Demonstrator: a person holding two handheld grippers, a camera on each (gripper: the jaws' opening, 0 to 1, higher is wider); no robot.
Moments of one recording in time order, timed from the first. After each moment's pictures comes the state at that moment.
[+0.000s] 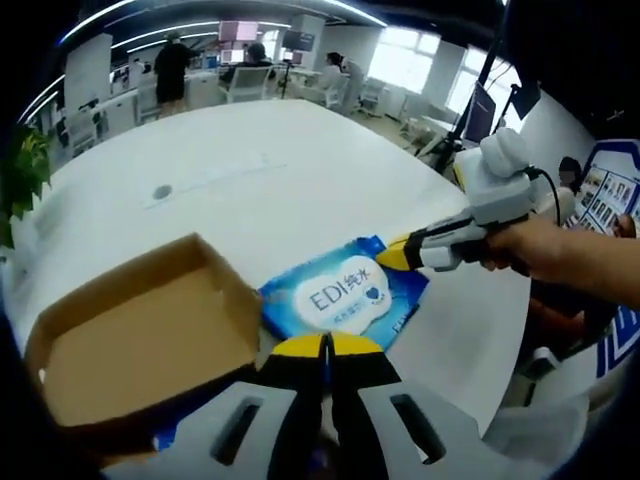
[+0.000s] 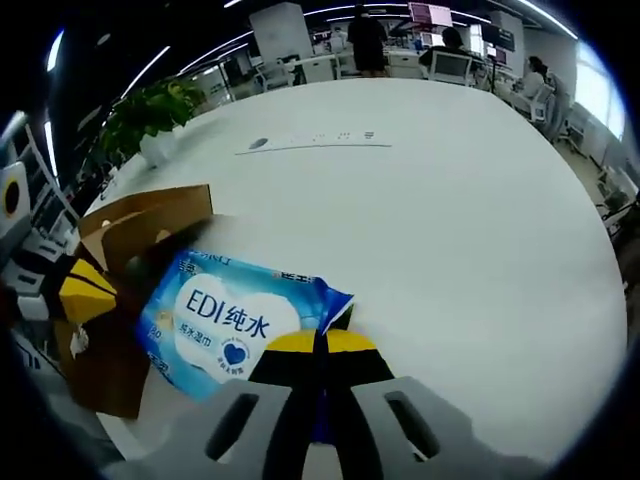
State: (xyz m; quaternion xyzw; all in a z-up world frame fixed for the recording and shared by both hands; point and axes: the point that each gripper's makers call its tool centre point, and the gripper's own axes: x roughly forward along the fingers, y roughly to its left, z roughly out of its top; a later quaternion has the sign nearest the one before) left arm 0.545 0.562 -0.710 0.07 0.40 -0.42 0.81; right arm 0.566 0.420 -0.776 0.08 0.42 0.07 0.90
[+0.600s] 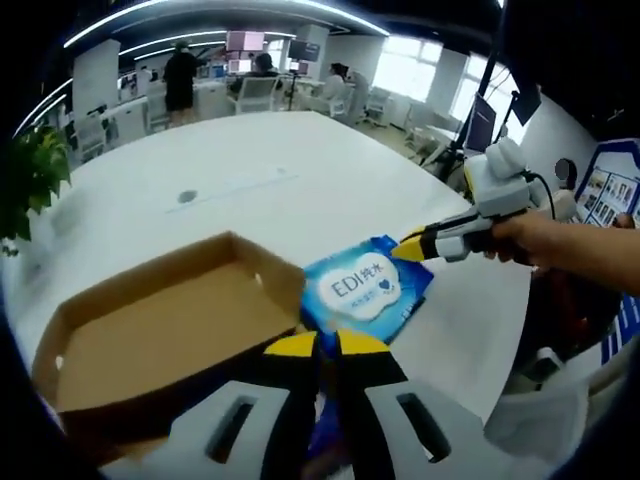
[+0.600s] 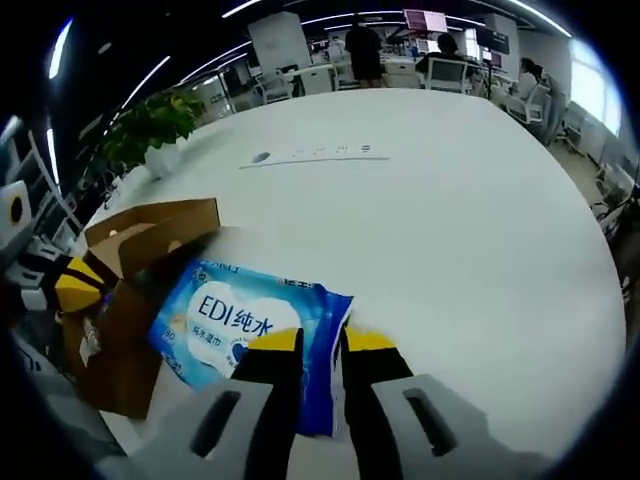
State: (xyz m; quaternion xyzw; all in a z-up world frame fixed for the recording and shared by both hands) left arm 0.545 0.603 -0.693 0.06 0.38 -0.41 0.83; right arm 0.560 0.415 -0.756 0.08 0.40 0.08 0.91
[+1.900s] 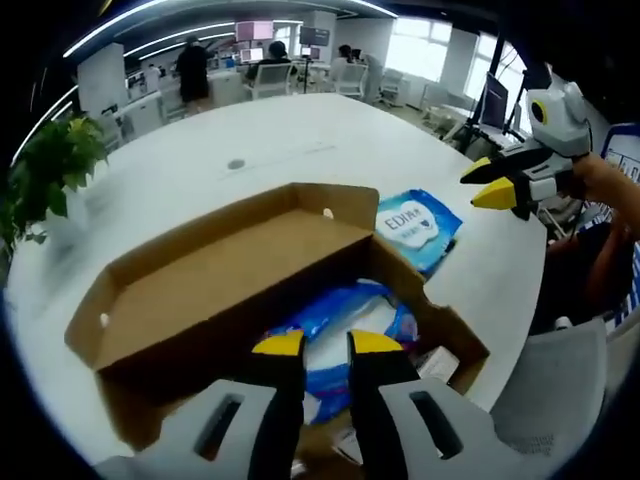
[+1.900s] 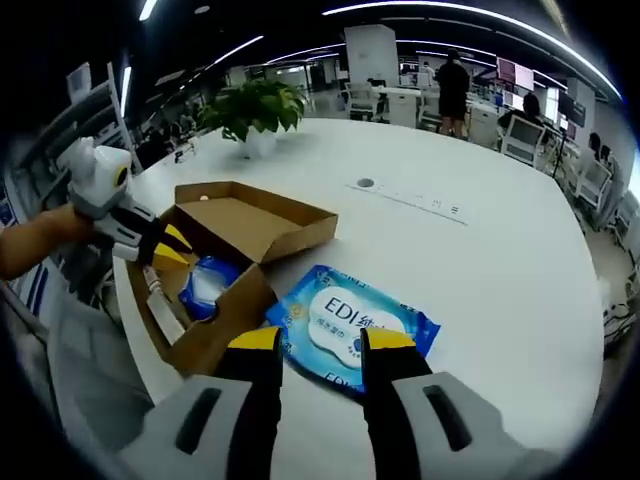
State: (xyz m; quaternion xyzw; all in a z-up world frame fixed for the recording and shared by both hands) left arm 0.534 0.699 -0.711 0.11 0.41 -0.37 0.83; right arm 0.516 0.507 -0.674 -0.03 0.36 0.24 0.90
